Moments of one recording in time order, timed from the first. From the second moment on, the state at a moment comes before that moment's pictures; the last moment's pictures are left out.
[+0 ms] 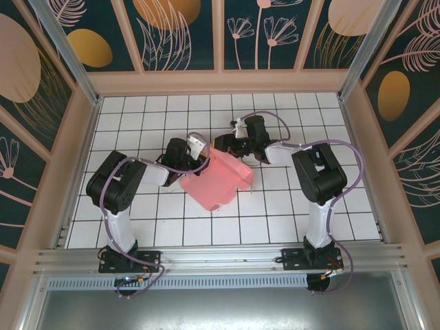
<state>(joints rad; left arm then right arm) -0.47 1.90 0.79 0.52 0.36 0.02 0.49 1.96 1.14 0.23 -0.72 0.75</state>
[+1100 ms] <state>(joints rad) -0.50 1.95 0.86 0.54 0.34 0.00 0.48 1.96 1.09 0.31 -0.74 0.73</state>
